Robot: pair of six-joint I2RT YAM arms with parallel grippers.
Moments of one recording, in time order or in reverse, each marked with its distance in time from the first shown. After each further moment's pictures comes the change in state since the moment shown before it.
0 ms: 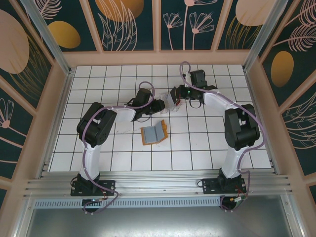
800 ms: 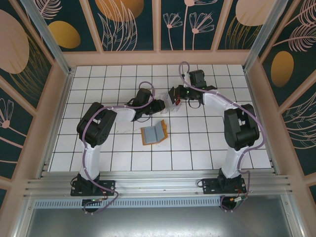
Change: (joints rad) left arm 0.000 0.000 0.000 0.000 0.001 0.000; right arm 0.014 0.000 -0.002 0.011 -0.025 0.011
